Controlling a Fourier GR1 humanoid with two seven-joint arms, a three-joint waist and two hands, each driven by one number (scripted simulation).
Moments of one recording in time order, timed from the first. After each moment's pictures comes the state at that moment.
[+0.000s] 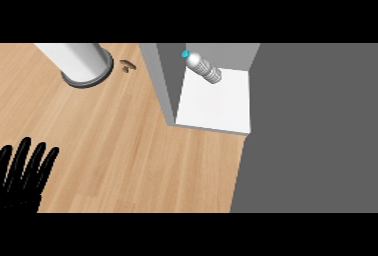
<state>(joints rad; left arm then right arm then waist) 0.34 0.67 -0.28 -1.93 0.92 -0.02 -0.56 0.84 -0.32 0.59 -2.49 0.00 0.49 -0.11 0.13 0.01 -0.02</state>
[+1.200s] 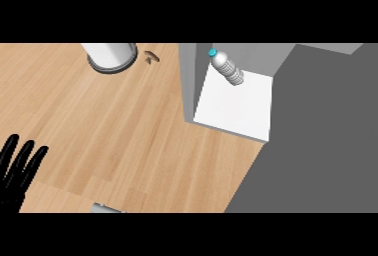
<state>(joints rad) 0.34 0.77 -0.22 -1.92 0.96 -0.16 -0.53 0.41 -0.39 0.58 -2.48 -0.02 0.53 0.08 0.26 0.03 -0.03</state>
